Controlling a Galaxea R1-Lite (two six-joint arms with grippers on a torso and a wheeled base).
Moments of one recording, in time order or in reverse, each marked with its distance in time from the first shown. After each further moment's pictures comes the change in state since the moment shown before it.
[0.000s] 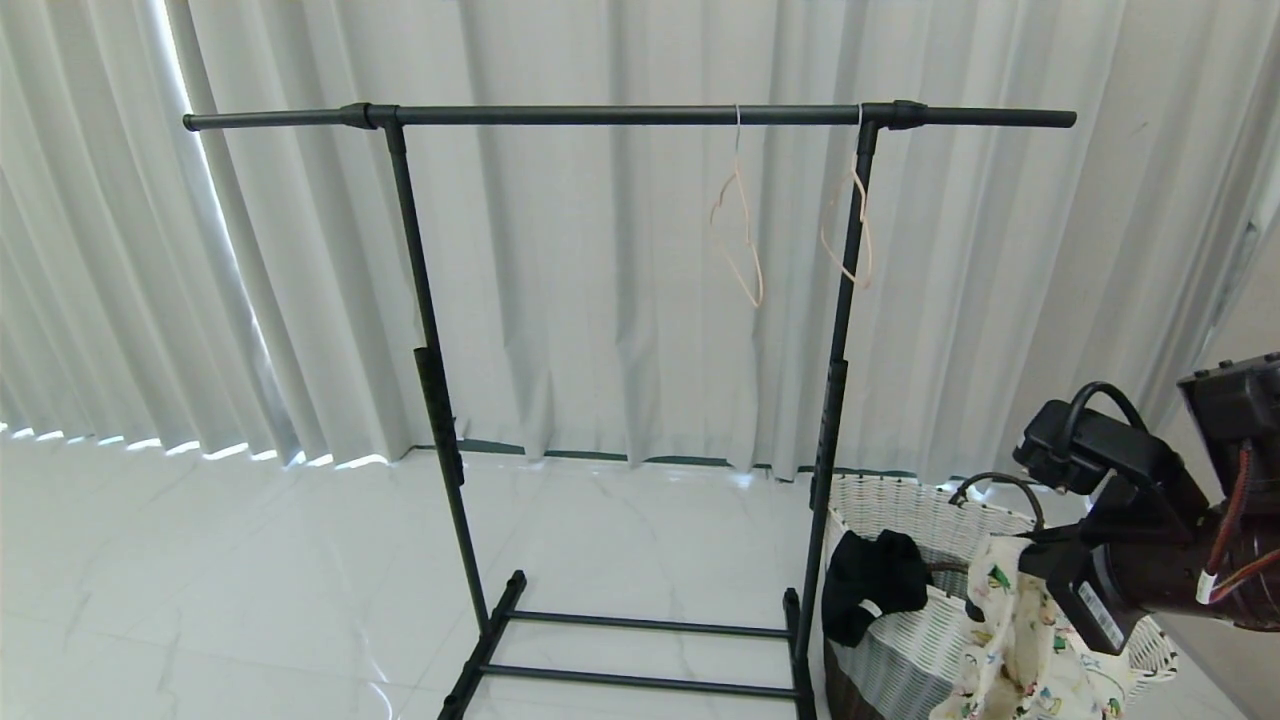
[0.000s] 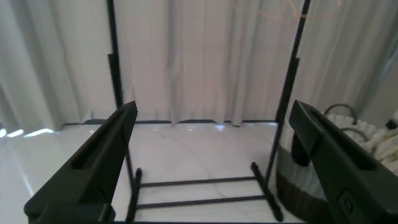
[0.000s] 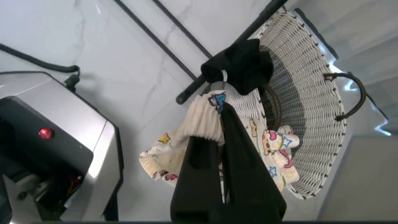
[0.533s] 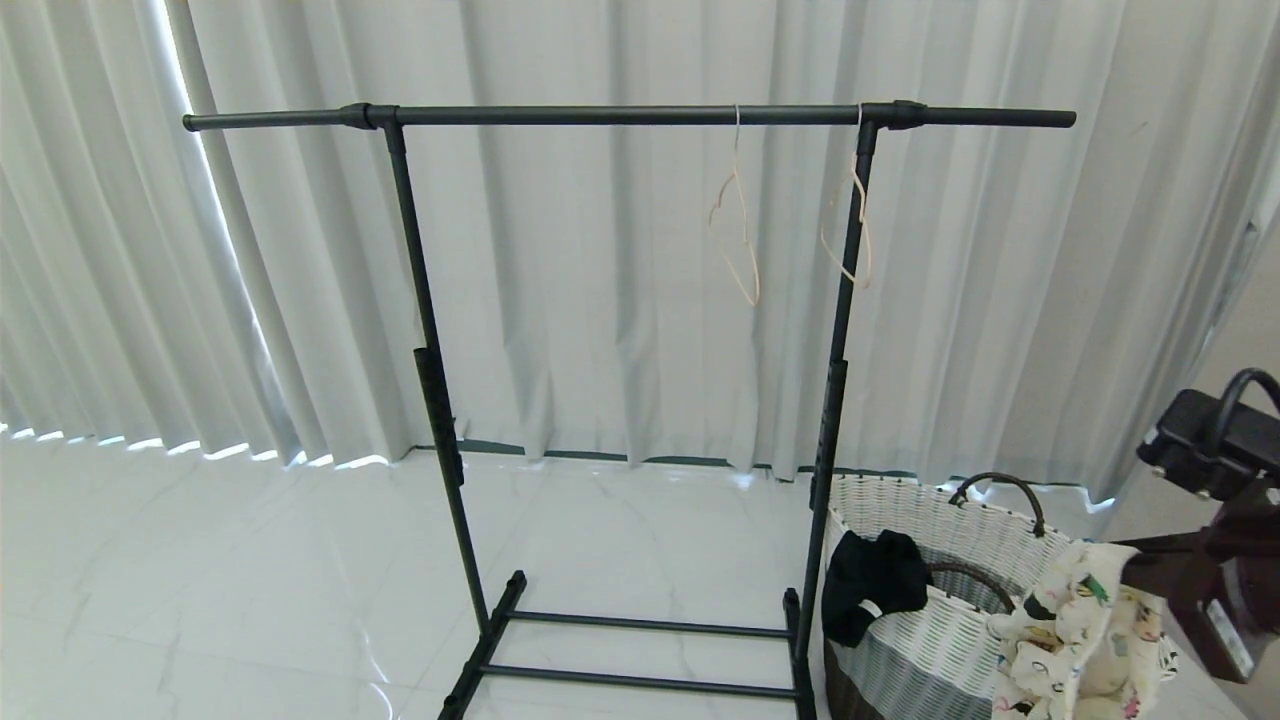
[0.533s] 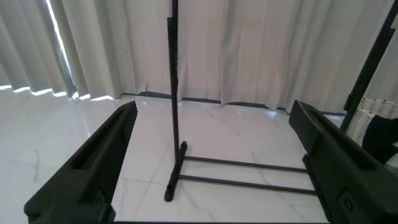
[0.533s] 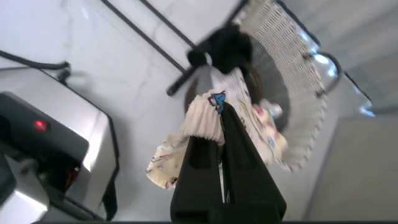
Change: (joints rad) left arm 0.029 -0.237 0.262 0.043 0.217 0.064; right arm -0.063 -0.170 -0.020 0.161 0.003 -0.011
